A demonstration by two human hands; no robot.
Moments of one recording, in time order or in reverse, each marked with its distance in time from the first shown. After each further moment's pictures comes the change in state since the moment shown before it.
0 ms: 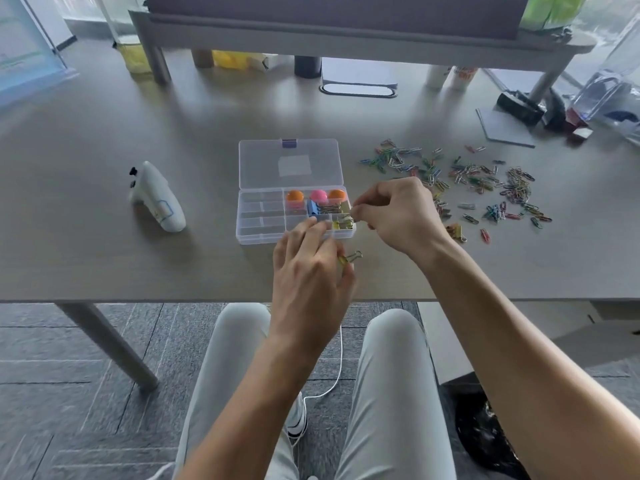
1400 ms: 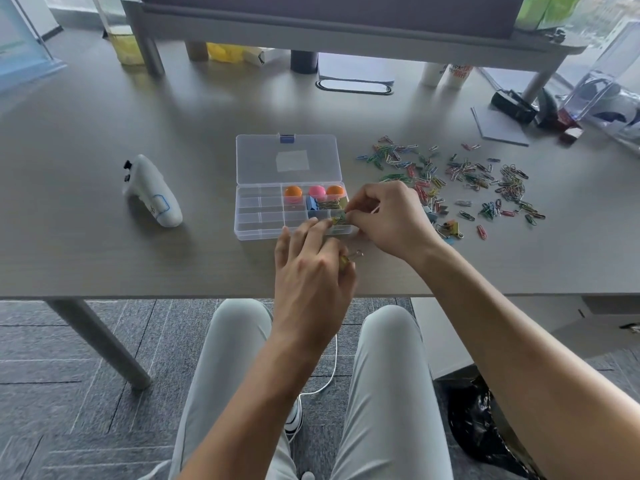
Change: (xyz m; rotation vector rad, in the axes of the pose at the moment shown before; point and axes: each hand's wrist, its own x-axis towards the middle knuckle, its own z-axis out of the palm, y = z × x) left_hand -0.004 -0.003 0.007 -0.030 -0.010 -0.002; right_hand 0.000 0.009 0.012 -0.097 -0.038 -0.151
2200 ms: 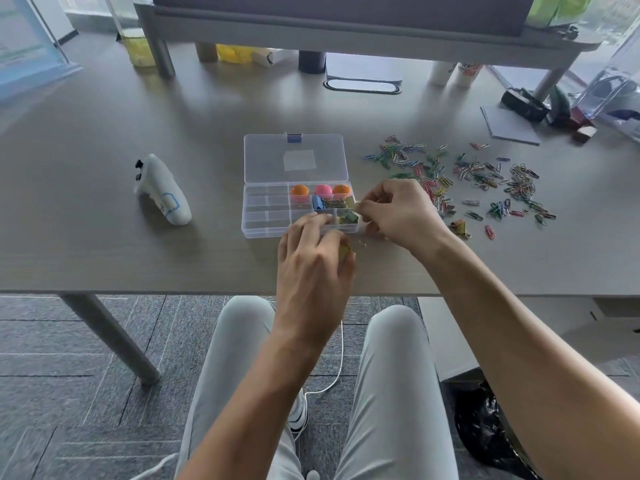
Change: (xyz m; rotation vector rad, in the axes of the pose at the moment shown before) left_hand 0.004 0.000 -0.005 -0.036 0.076 -0.022; right_hand 0.004 -0.005 -0.004 0.183 -0.027 0.270
